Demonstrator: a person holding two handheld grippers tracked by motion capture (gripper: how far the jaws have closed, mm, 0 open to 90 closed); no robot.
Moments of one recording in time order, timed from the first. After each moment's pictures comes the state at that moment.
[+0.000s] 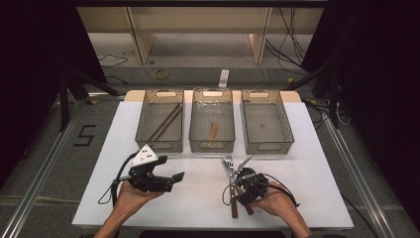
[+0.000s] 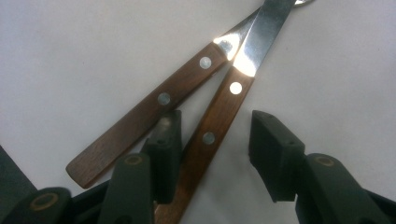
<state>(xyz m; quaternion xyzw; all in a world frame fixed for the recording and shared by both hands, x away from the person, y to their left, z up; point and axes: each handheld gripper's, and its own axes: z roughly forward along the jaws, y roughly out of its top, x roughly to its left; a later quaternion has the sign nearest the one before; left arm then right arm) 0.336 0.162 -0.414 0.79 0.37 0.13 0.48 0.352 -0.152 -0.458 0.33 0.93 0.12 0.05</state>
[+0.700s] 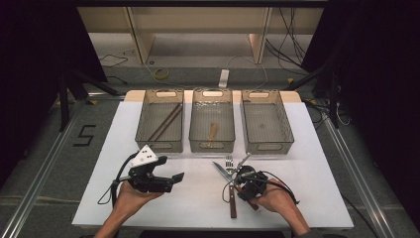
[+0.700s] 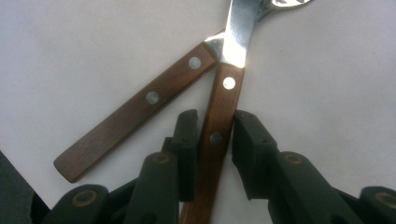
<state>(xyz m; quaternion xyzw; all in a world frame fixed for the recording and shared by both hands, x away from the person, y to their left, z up) 0.335 0.162 -0.415 0.79 0.37 0.13 0.48 0.358 -0.152 -0.457 0.33 0.94 0.11 0.04</state>
